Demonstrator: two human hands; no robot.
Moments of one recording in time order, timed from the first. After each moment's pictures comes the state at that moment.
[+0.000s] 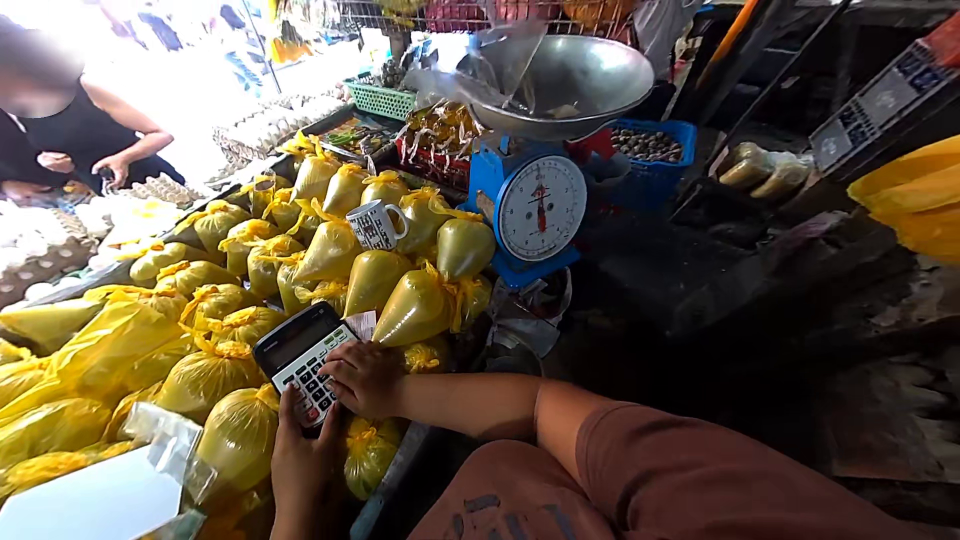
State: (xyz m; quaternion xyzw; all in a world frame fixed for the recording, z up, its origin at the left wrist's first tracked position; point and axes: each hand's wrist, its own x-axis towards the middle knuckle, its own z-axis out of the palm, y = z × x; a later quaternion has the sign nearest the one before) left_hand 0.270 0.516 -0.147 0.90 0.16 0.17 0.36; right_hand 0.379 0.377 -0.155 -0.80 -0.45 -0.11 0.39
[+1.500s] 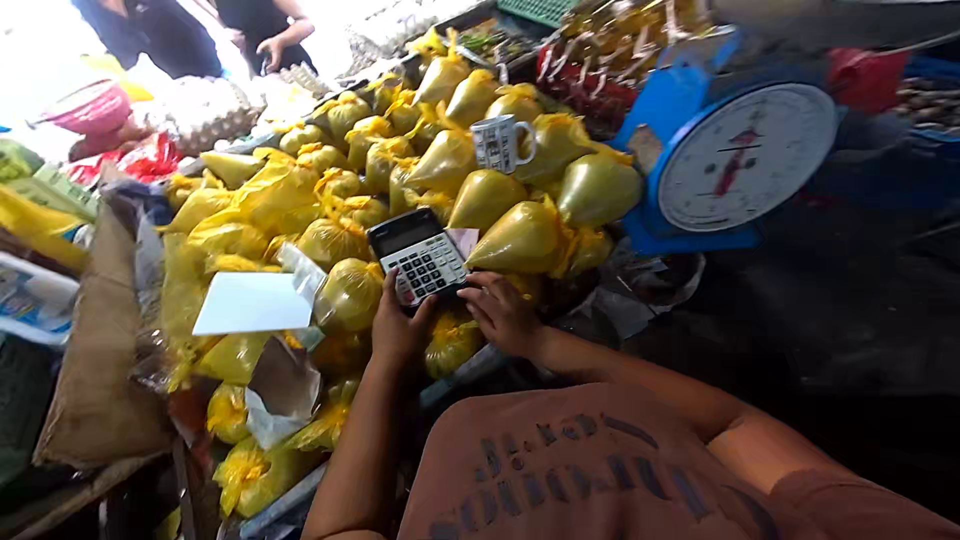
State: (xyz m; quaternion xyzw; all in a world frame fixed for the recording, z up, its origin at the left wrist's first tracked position) left_hand 0.268 0.511 -0.126 0.90 0.20 0.09 0.38; right_hand 0.350 0.307 -0.161 -0.81 -0.43 -0.12 0.37
